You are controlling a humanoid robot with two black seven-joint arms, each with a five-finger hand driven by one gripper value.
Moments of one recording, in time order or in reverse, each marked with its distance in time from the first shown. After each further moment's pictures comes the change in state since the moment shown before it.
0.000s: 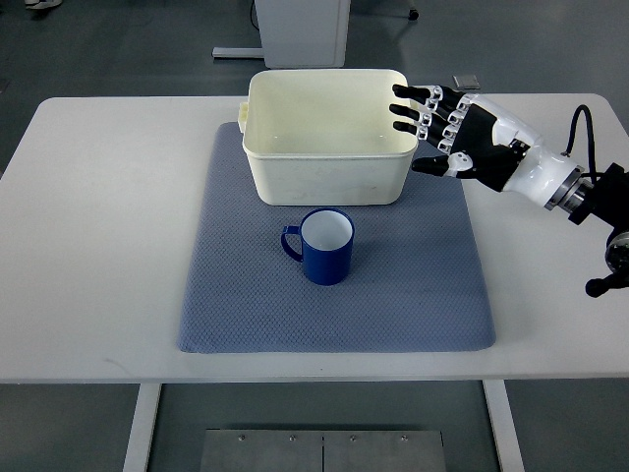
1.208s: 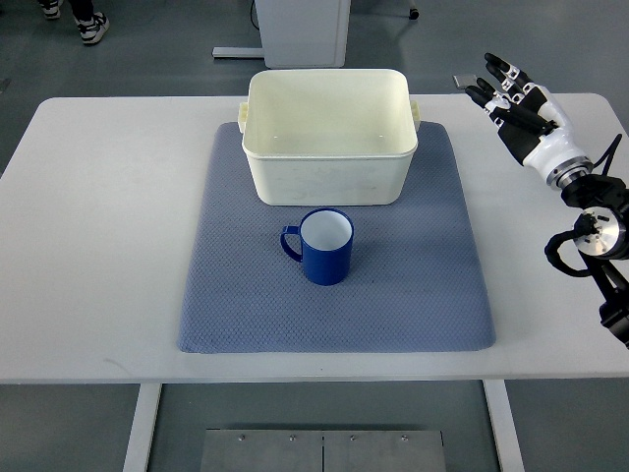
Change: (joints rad) left arm 0.000 0.000 0.000 0.000 0.000 0.000 0.000; right arm 0.031 0.280 0.295 -0.438 0.039 -0.230 -0.021
